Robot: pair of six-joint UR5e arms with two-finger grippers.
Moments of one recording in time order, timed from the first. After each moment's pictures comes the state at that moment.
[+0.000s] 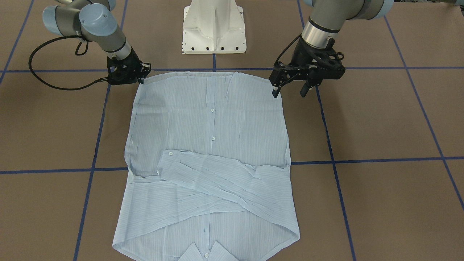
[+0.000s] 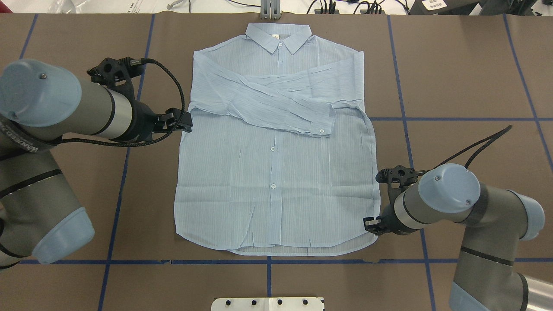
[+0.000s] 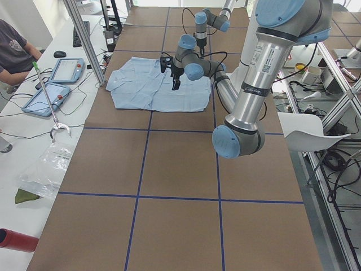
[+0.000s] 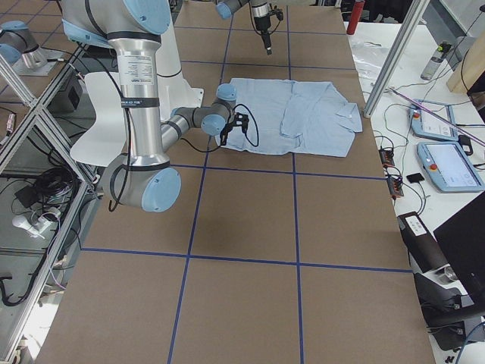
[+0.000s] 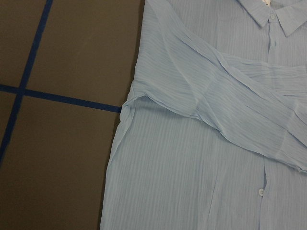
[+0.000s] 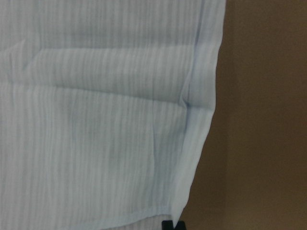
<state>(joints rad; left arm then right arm) -0.66 -1.94 -2.04 -1.73 -1.86 -1.38 0.42 -1.47 1.98 -1.30 1.97 1.24</state>
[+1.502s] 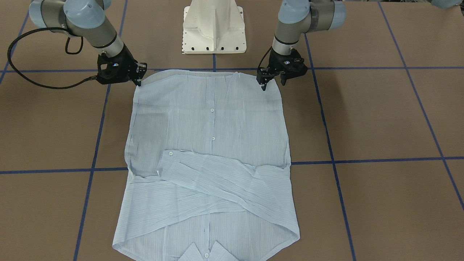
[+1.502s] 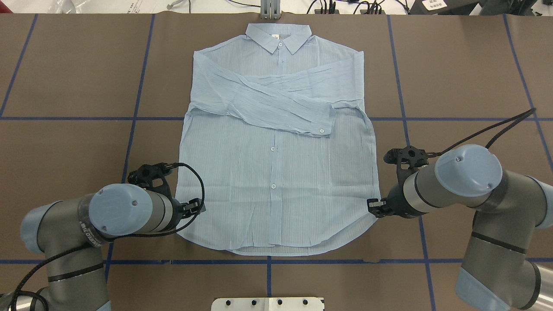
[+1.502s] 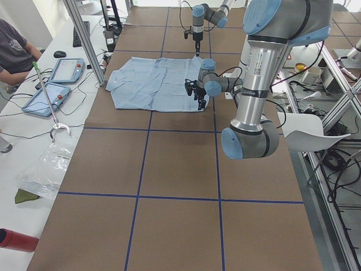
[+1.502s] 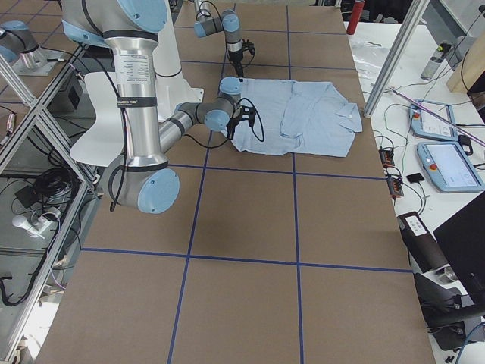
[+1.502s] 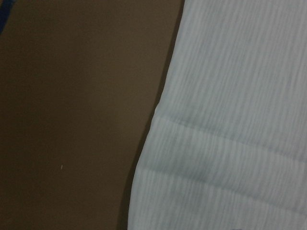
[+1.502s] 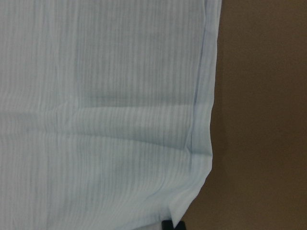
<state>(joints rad) -0.33 -1.85 -1.94 -1.74 -1.67 -1.65 0.48 -1.47 2.02 -1.29 1.97 1.24</state>
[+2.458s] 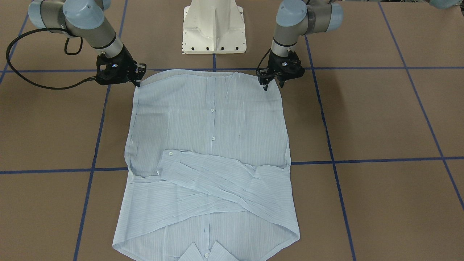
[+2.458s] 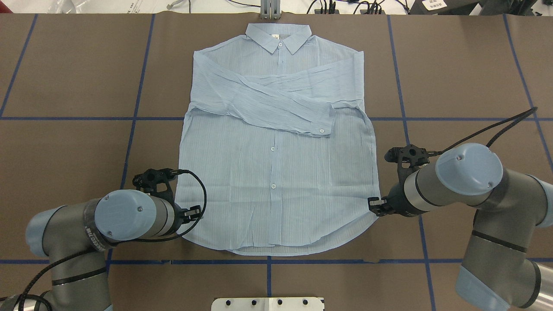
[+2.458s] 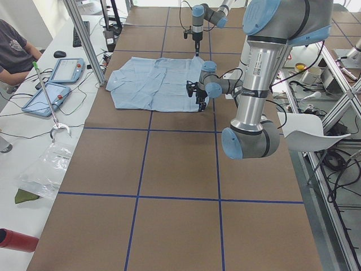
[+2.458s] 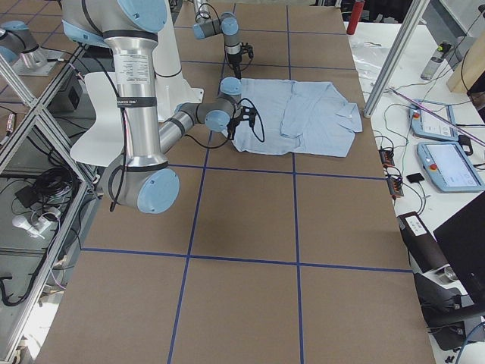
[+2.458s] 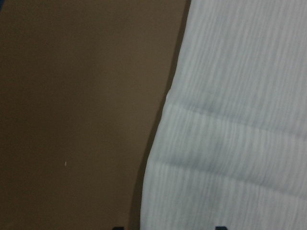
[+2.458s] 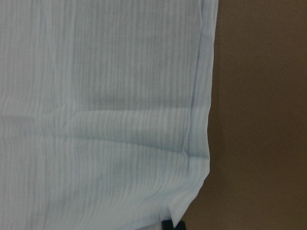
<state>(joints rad) -0.32 -1.85 -1.93 -1.74 -1.66 -1.57 0.49 -1.47 2.02 -1.29 1.97 1.24</state>
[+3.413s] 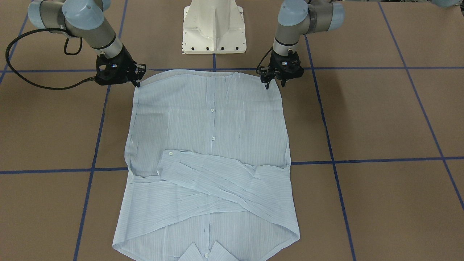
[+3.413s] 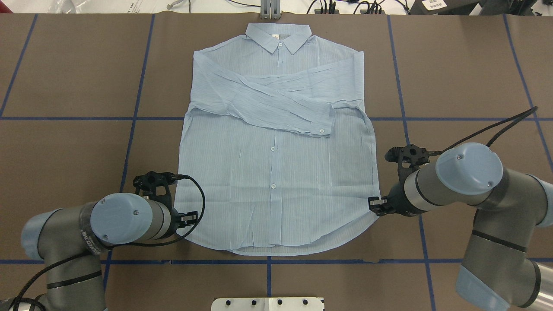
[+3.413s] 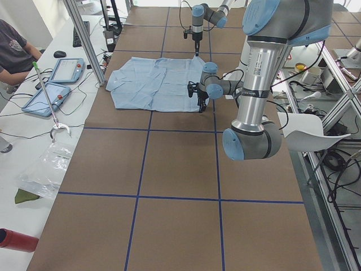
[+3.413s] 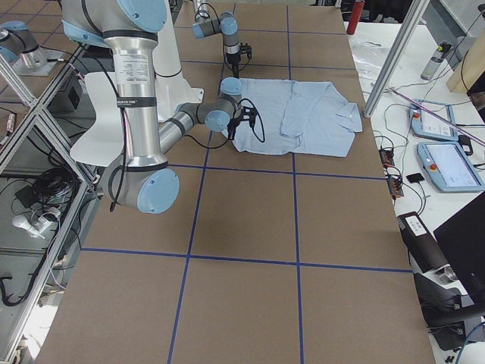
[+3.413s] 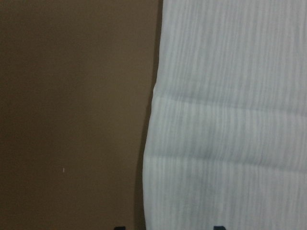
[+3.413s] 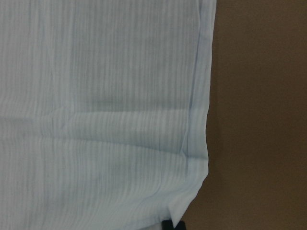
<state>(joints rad) -0.31 -1.82 -1.94 -1.74 -1.66 -1.49 0.49 -1.47 2.02 -1.29 1.97 1.24</state>
